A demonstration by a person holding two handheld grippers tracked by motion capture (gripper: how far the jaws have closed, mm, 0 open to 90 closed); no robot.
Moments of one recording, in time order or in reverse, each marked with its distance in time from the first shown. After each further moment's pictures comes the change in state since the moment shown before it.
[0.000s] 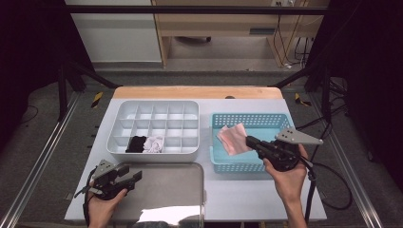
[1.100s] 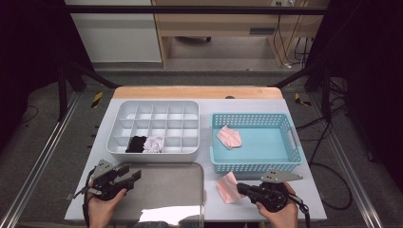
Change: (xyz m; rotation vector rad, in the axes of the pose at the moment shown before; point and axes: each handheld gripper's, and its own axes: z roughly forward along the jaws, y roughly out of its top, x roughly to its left) left arm -0.002 0.002 -0.004 -0.010 0.012 0.007; right arm 0.028 -0.102 -0.003 0.269 0.143 0.083
